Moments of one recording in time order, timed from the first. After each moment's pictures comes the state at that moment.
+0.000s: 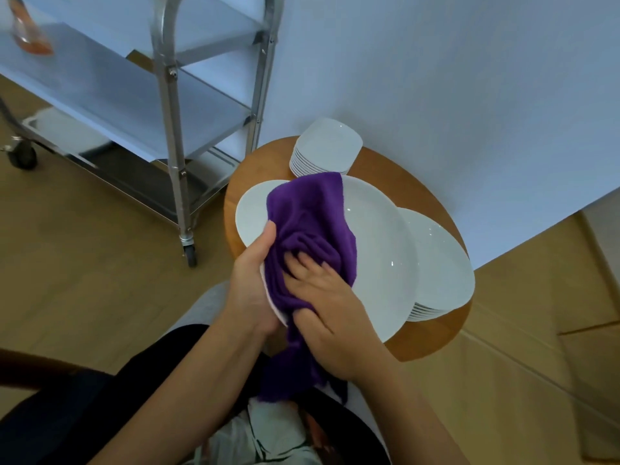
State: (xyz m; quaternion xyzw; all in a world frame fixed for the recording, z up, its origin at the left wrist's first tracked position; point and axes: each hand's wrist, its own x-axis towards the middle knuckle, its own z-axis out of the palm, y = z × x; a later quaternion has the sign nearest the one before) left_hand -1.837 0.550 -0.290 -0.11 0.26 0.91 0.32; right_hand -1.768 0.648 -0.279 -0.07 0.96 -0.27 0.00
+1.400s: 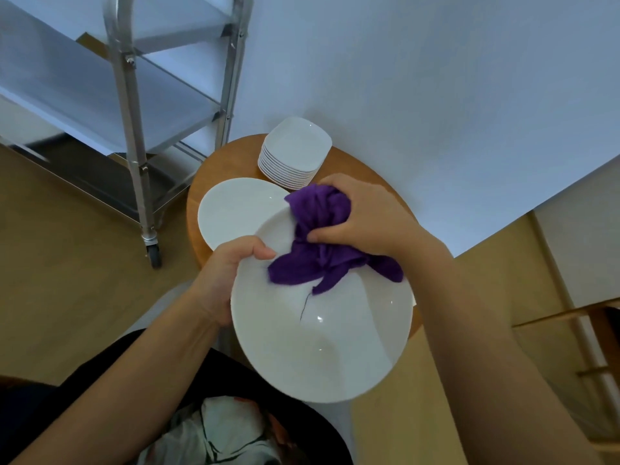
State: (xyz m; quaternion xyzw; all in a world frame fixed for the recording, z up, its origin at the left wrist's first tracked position) left_hand -1.846 0.553 -0.279 0.08 0.34 0.83 0.43; right_hand -1.832 0.733 -0.184 0.02 0.99 -0.16 0.02
